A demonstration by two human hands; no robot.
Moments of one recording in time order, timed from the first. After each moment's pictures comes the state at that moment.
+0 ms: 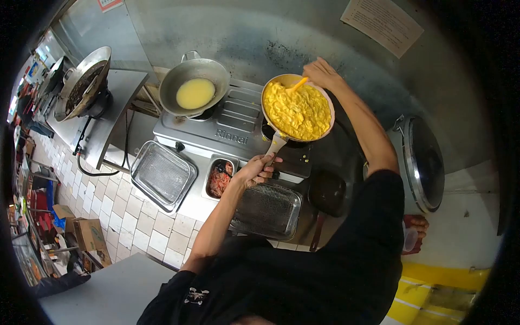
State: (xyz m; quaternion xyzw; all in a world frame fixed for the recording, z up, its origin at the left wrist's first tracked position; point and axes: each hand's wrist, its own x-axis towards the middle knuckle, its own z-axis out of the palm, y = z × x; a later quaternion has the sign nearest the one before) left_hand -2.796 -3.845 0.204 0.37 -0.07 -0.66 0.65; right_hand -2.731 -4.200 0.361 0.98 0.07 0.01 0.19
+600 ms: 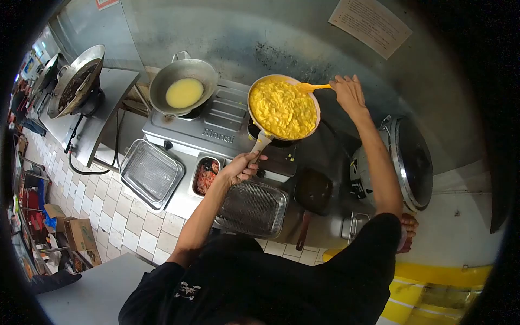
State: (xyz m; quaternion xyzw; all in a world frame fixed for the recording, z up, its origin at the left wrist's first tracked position) left_hand -2.793 -3.845 0.202 0.36 -0.07 -0.67 0.65; right_hand -2.865 -4.193 0.412 0.94 -0.08 0.12 0.31
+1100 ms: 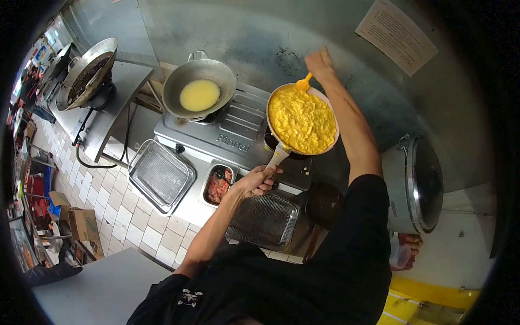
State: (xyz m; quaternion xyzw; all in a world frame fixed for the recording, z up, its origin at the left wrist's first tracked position) left_hand -2.794 -3.847 0.197 0.37 -0.07 -0.67 0.64; right_hand -2.647 -4.192 0.373 0.94 -0.09 0.05 0.32
